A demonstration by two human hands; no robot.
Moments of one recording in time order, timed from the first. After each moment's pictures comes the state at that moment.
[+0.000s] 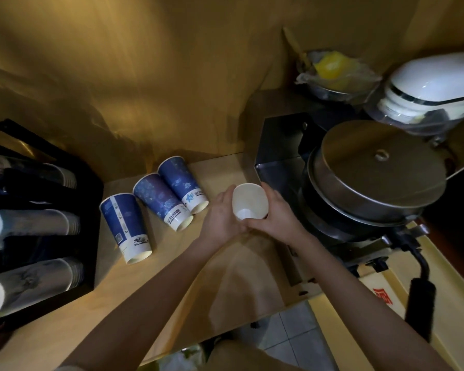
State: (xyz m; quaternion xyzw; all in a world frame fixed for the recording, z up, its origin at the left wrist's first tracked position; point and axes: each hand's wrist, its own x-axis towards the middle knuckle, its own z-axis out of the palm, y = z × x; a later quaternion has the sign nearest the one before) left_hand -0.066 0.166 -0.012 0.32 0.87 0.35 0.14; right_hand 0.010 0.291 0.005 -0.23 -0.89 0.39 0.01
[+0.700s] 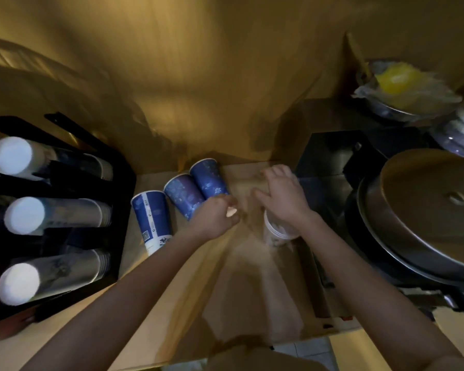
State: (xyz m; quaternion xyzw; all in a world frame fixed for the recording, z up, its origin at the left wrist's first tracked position) left_hand -0.126 0.120 0.015 0.30 0.91 0.23 0.18; right_hand -0.084 0.283 0.034 -0.10 -0.98 0.17 0.01
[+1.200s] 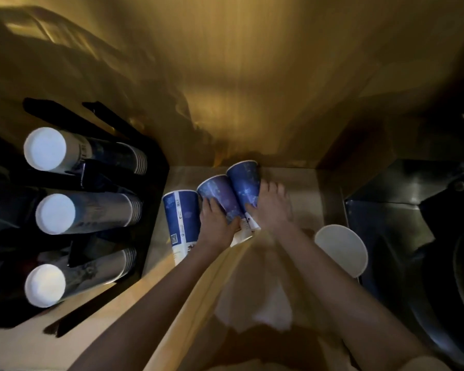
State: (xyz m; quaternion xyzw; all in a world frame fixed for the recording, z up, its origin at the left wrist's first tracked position) left_hand -0.168 0.082 -0.053 -0.01 0.92 0.34 0.17; right_hand -0.176 0.212 -0.042 -0.13 -0.98 0.15 -0.10
